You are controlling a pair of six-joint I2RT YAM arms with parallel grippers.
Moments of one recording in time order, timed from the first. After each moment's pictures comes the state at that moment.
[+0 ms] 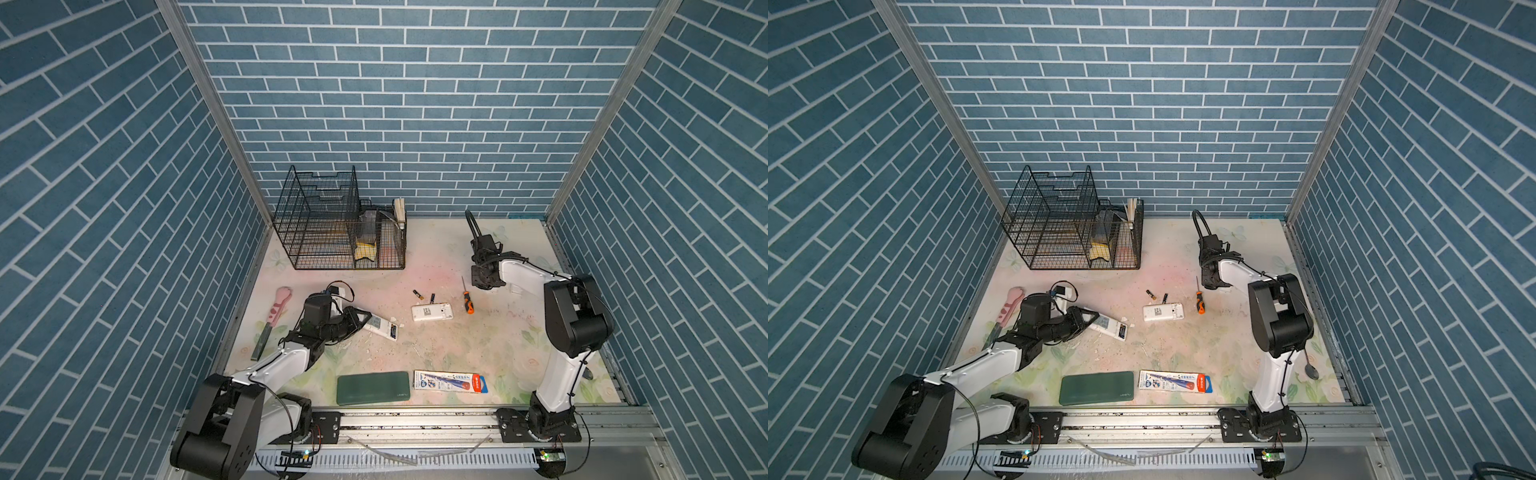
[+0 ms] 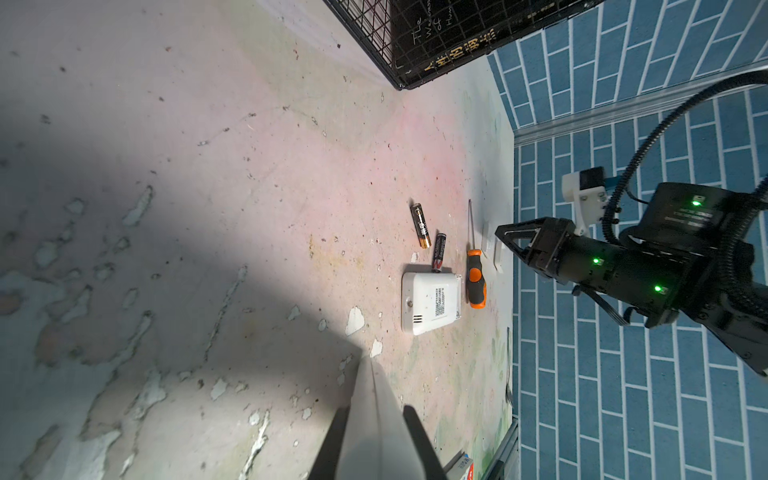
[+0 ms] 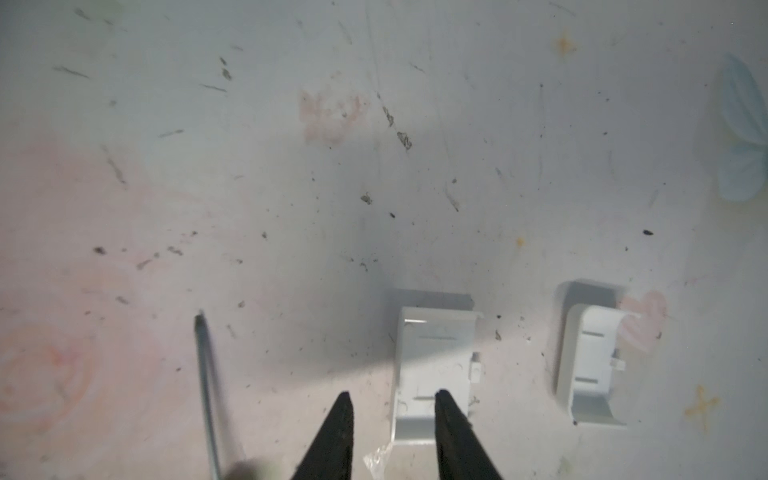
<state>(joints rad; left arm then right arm) -0.26 1.16 0.33 0.20 0.54 -0.88 0.34 1.84 1.24 -0.53 0.29 0.29</state>
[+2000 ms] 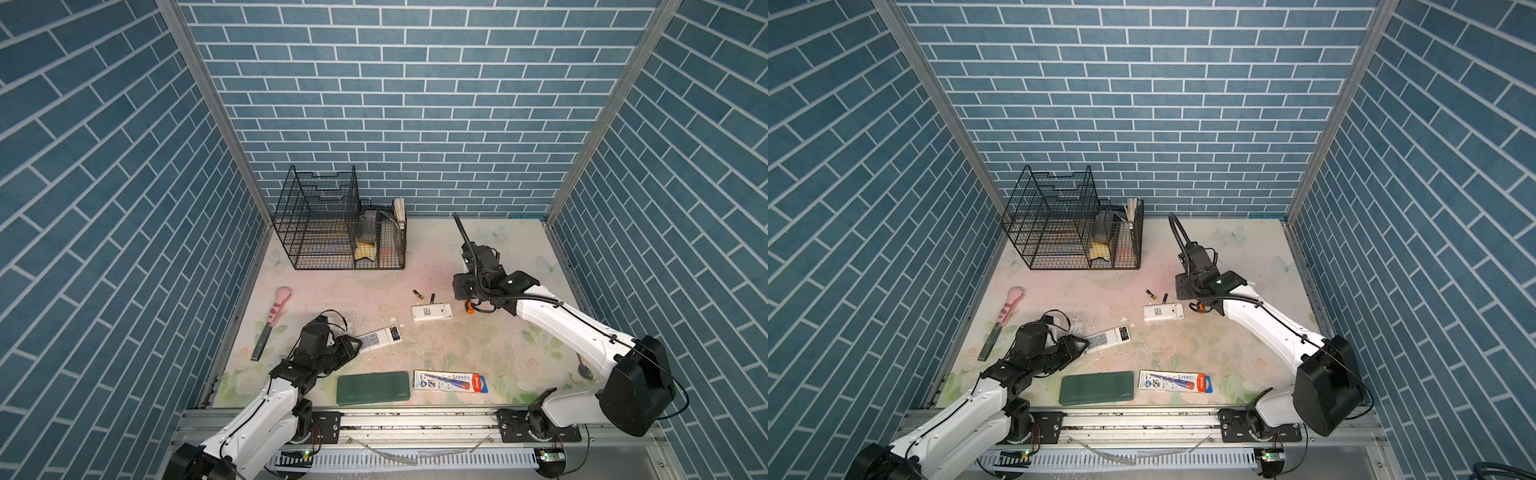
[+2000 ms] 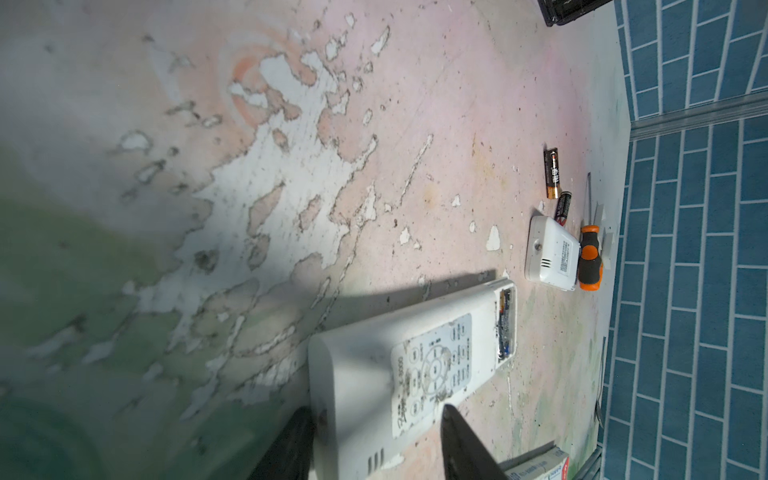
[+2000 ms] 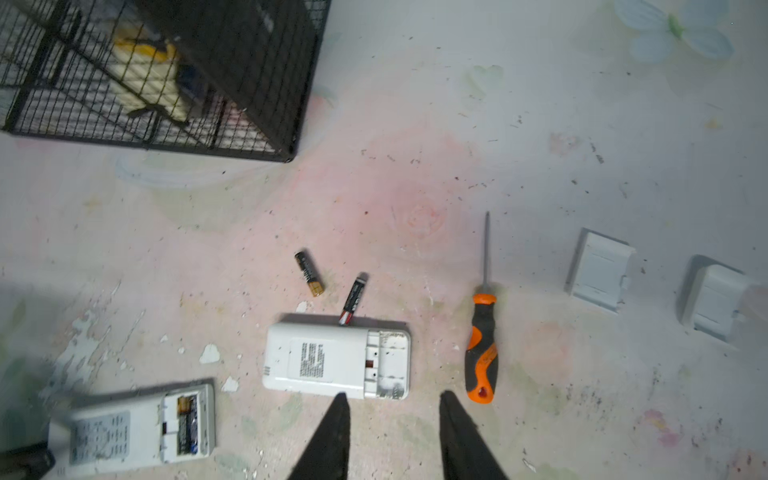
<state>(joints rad) -0.34 0.77 0.14 -0.16 0.32 -0.90 0.69 1.39 1.10 -0.59 0.13 0.40</state>
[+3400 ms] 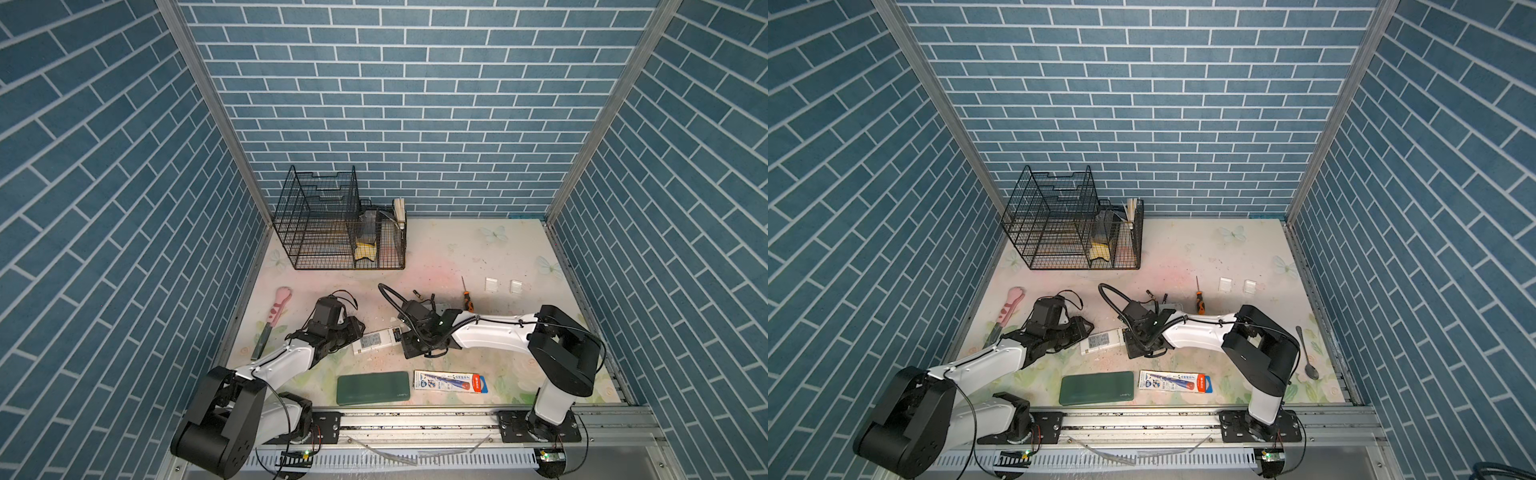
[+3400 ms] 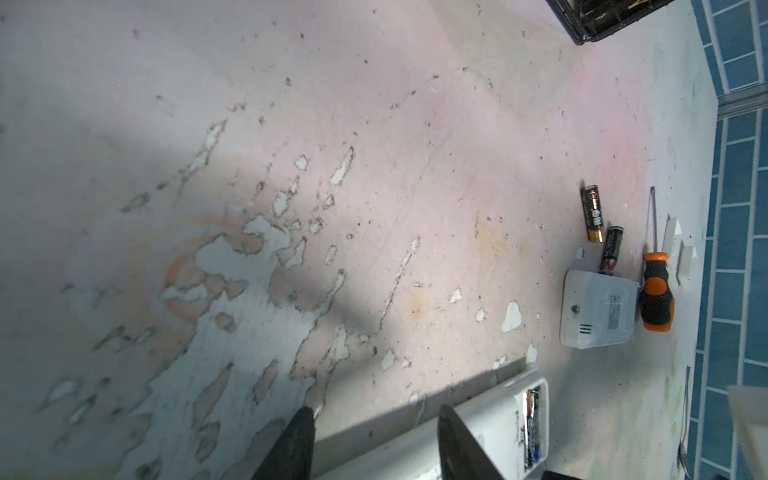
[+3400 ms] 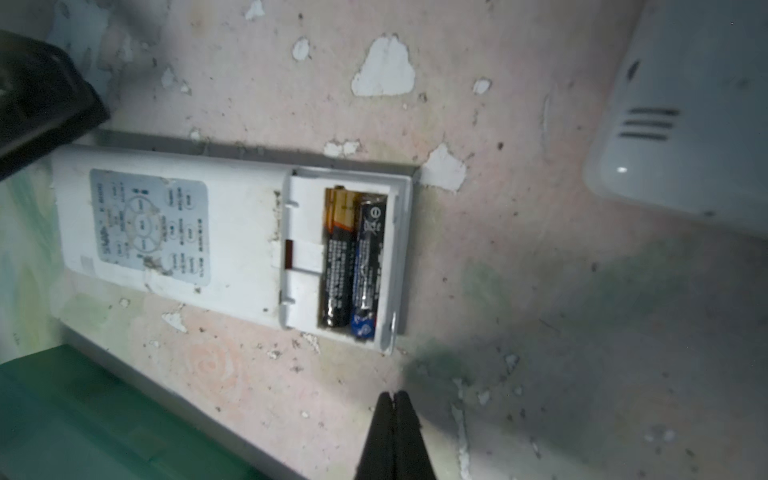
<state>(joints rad) -0.34 1.21 0.37 -0.04 0.25 -0.75 1.08 1.77 1.02 -0.39 -0.07 0.68</state>
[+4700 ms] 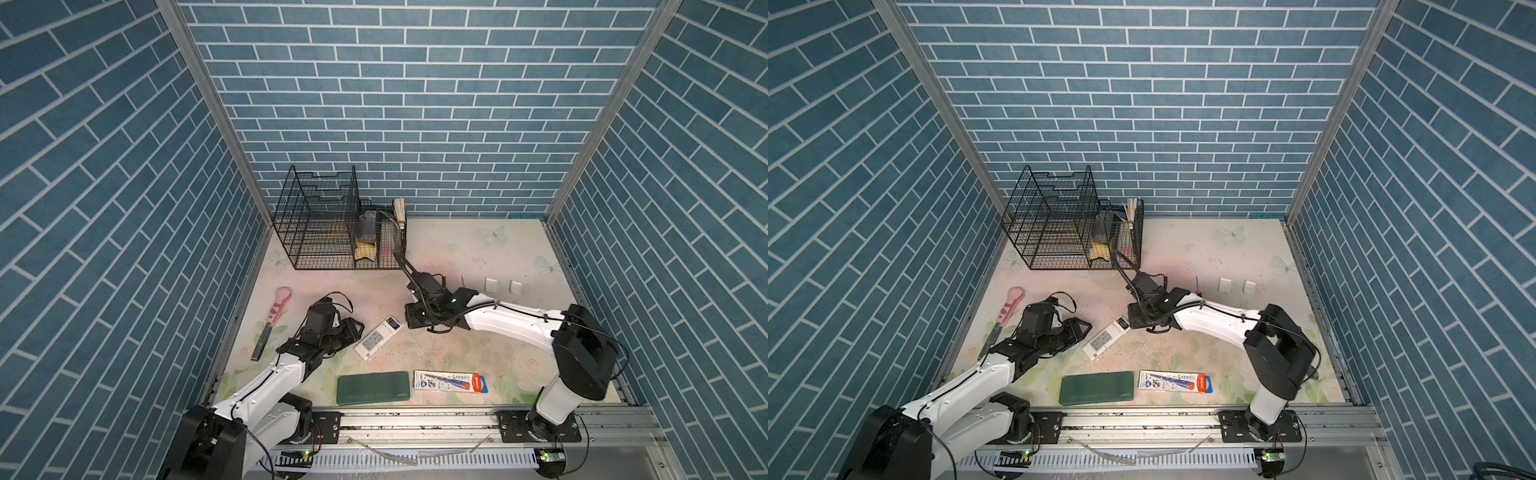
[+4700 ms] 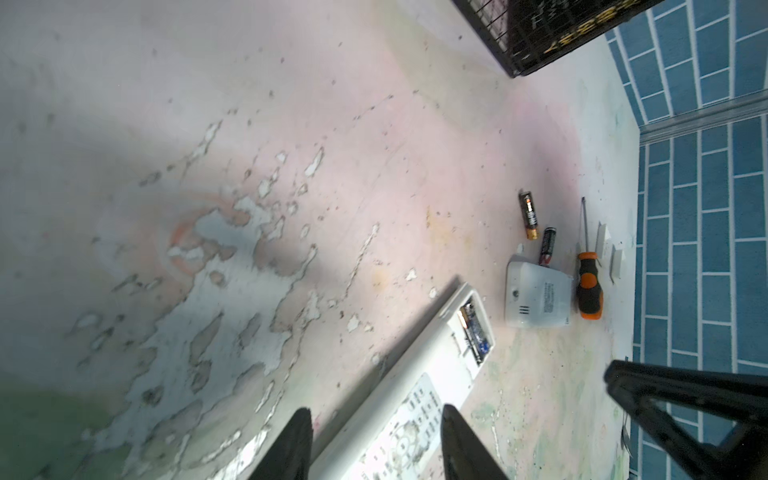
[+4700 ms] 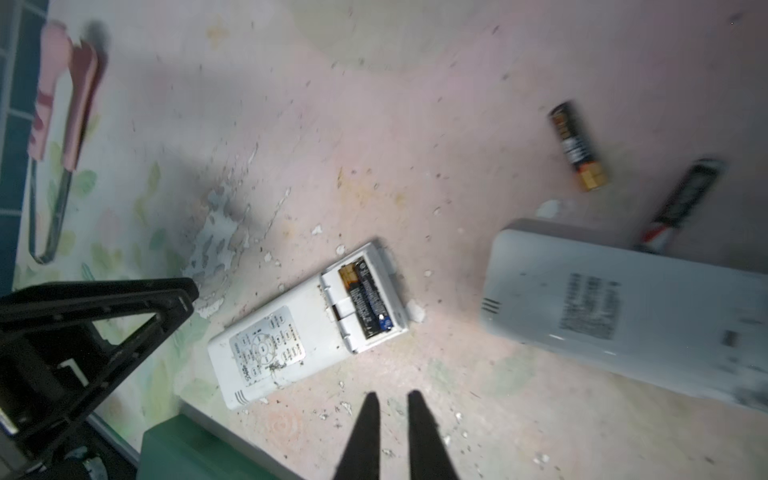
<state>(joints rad) -0.34 1.00 0.36 -0.13 0.27 -0.79 0.92 1.62 1.12 -0.47 -0.01 0.63</state>
